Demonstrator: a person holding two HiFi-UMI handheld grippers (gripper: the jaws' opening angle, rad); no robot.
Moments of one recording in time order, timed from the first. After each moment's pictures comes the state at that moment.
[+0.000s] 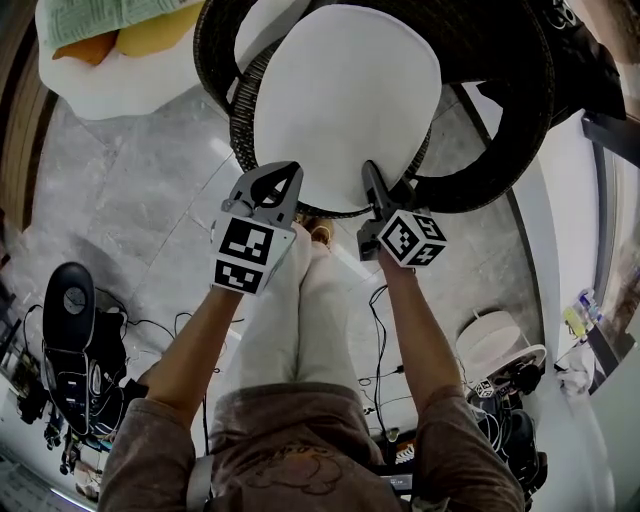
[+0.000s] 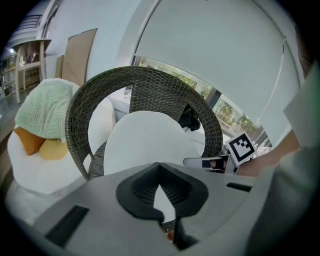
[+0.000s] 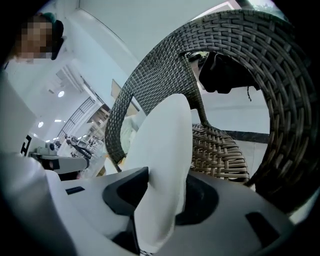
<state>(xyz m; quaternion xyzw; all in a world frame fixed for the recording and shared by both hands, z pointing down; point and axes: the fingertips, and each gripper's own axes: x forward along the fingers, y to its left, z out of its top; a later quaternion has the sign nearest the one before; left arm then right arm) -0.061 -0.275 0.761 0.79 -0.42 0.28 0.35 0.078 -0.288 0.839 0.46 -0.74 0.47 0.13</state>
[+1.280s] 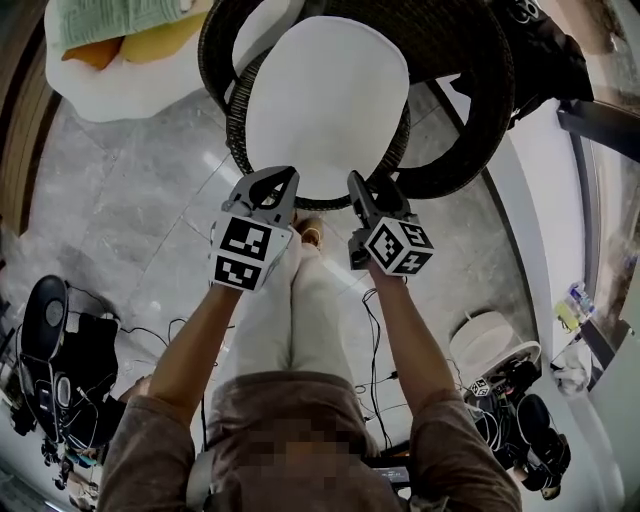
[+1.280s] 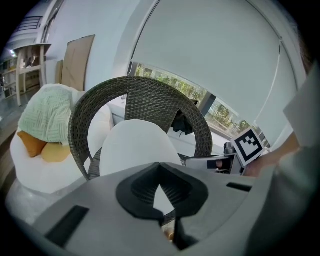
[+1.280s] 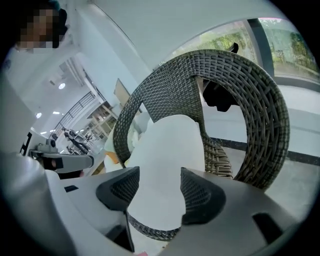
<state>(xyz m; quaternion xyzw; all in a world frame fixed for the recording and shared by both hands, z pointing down) -0.045 -0.254 0.722 0.80 -0.42 0.27 0.34 0.087 -0.263 0.784 0.48 -0.74 0.45 0.15</state>
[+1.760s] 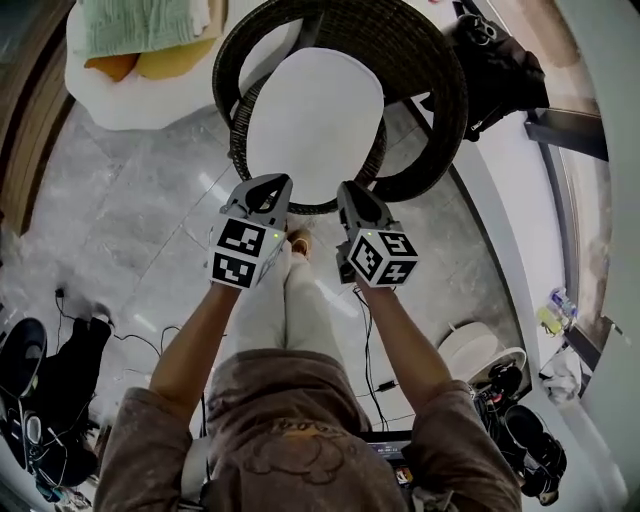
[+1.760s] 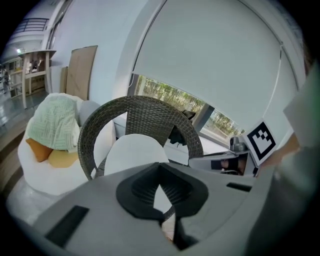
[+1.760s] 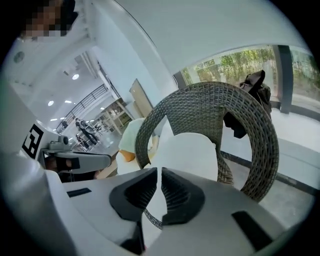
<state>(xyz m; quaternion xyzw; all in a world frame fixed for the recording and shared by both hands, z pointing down) -0.043 -0.258 0.643 0.79 -0.44 0.25 0.34 0.061 -0.266 0.674 0.43 -0.79 0.41 0.18</state>
